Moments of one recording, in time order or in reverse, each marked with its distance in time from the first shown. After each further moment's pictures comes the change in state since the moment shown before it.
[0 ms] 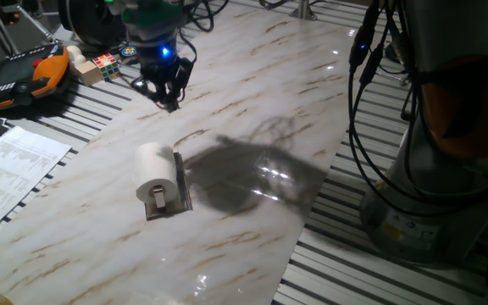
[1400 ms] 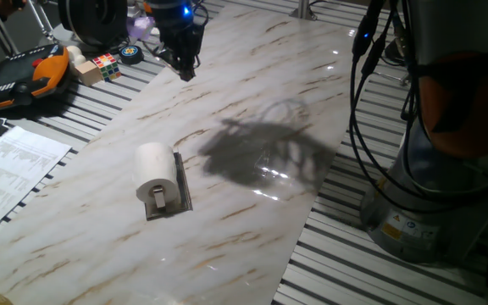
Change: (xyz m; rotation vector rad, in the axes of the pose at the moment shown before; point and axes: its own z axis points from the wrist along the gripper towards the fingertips) arm -0.025 -0.064 -0.041 0.001 0.032 -0.302
